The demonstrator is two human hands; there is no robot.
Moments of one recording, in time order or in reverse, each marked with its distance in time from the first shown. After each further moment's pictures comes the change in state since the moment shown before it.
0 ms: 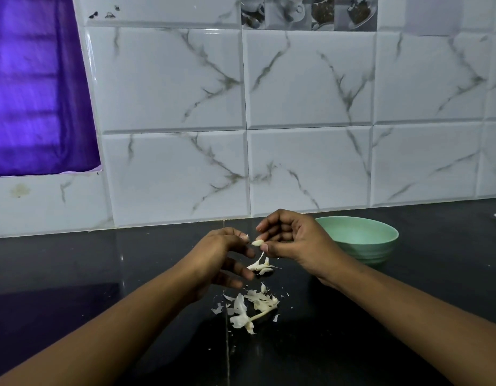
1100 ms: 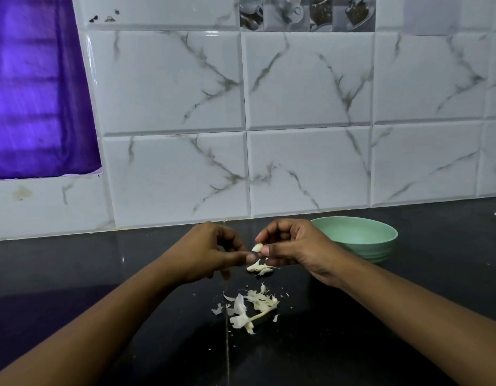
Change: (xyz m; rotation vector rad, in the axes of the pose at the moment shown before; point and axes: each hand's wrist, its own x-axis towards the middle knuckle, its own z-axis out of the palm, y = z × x) left_hand 0.003 0.007 -0.025 0.708 -0.095 0.307; right_hand -0.002 -0.003 -0.002 0.195 -0.077 0.216
